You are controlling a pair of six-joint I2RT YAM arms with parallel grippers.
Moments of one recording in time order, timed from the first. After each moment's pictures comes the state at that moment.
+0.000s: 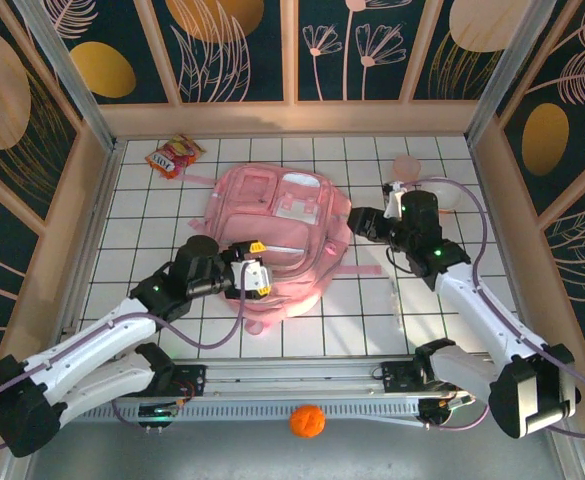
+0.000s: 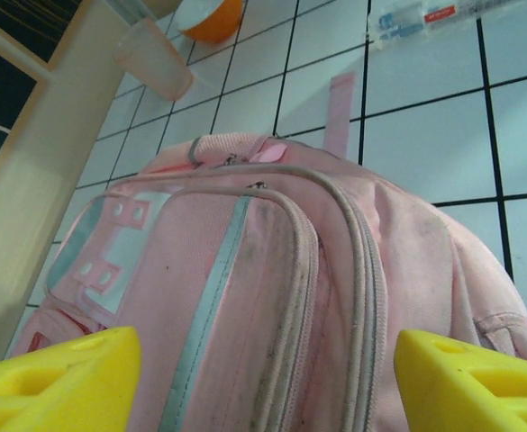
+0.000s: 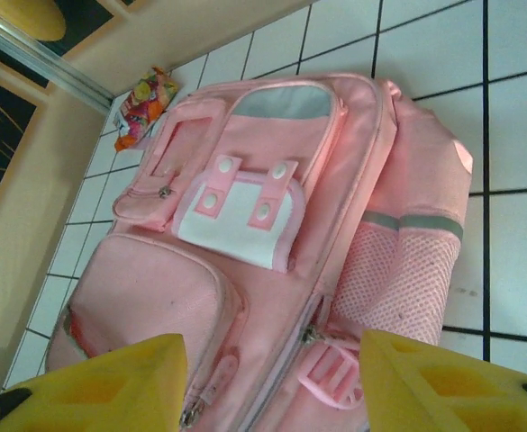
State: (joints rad) left arm -0.73 0.94 0.60 -0.17 0.27 0.77; right arm 0.35 1.05 0.74 -0.22 -0.30 0.55
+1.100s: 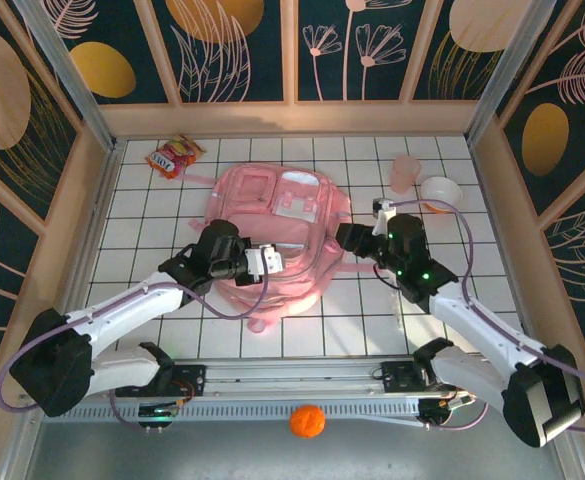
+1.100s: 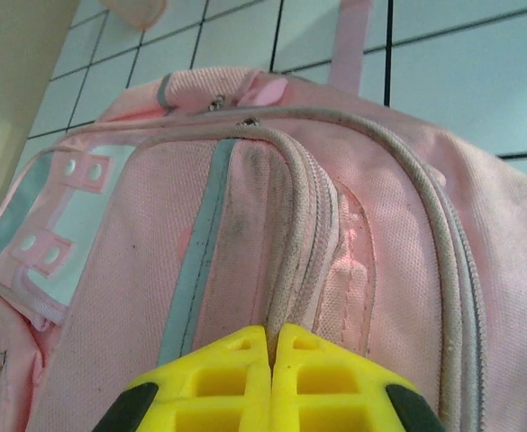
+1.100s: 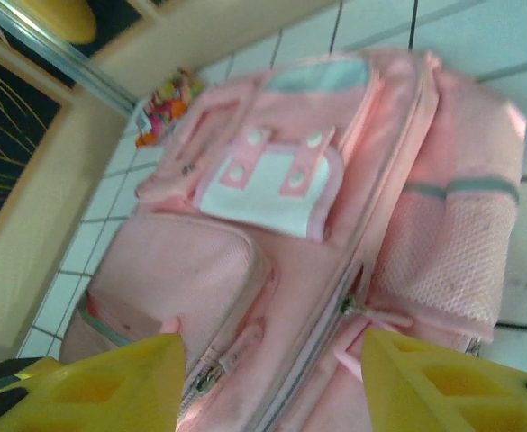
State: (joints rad) left arm -0.67 1.20 0.66 -0.07 0.29 0.78; right arm 0.51 0.96 0.56 0.03 -0.15 0.60
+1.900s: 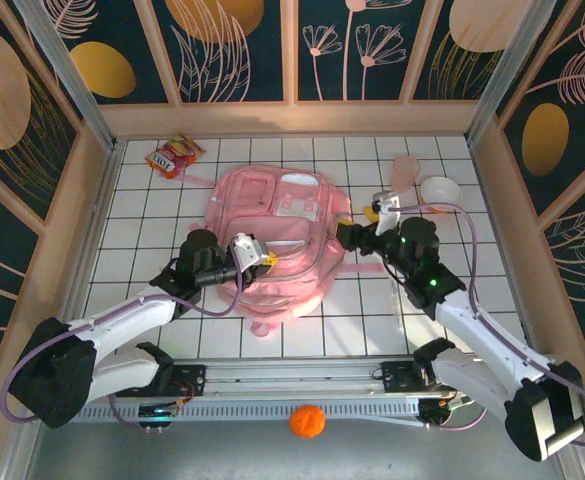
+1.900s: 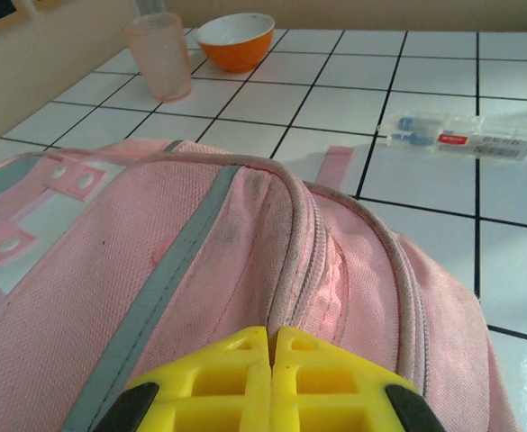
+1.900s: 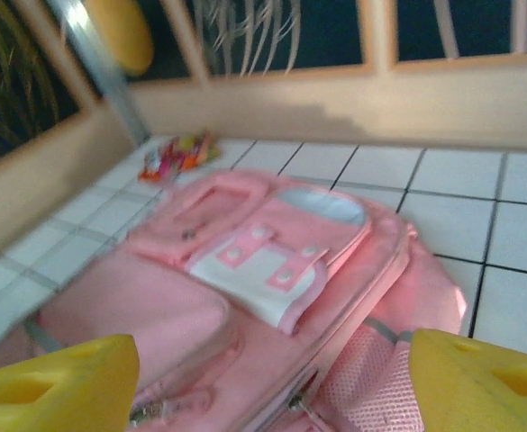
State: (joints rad) left arm -0.59 1.15 0.46 0.31 0.55 0.32; right arm 0.47 0.92 0.55 0.14 -0.21 0.17
